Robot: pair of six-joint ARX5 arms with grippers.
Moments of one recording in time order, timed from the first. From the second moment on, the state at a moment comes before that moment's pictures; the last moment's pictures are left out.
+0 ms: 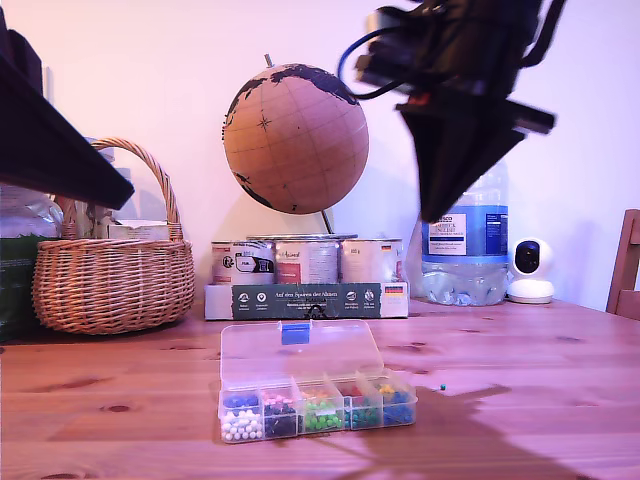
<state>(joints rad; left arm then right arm) -0.70 0.78 0.48 -0.40 0.53 0.29 0.62 1.59 1.32 -0.89 -0.05 0.14</state>
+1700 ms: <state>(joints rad) -0.70 0.78 0.48 -0.41 0.51 0.29 0.68 1.87 1.32 -0.78 -0.09 0.16</state>
